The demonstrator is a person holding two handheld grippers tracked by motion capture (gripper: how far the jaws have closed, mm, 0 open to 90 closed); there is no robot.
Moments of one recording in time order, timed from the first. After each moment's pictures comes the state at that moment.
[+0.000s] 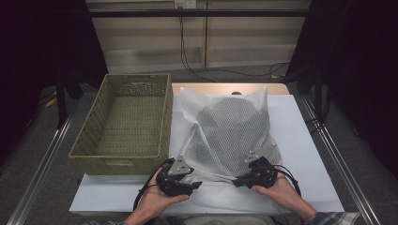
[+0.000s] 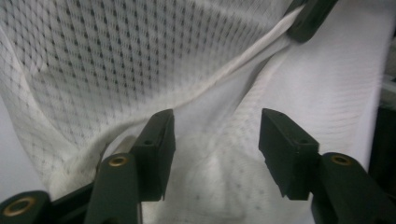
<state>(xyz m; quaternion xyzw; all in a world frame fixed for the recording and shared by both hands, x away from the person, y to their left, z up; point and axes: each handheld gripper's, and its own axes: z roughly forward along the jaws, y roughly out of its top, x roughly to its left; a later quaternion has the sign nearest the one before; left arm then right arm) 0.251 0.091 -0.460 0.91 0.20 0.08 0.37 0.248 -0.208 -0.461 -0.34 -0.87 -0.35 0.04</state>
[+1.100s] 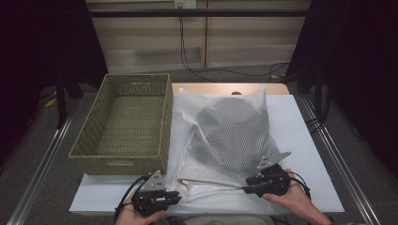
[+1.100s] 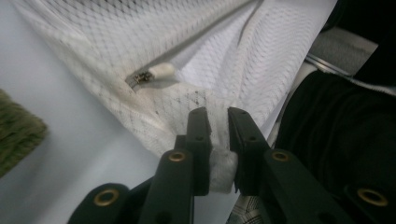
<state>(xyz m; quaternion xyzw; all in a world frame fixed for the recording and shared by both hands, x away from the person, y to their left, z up) 0.207 0.158 -0.447 0.88 0.25 0.02 0.41 0.223 -0.236 -0.457 -0.35 -0.87 -0.34 0.00</state>
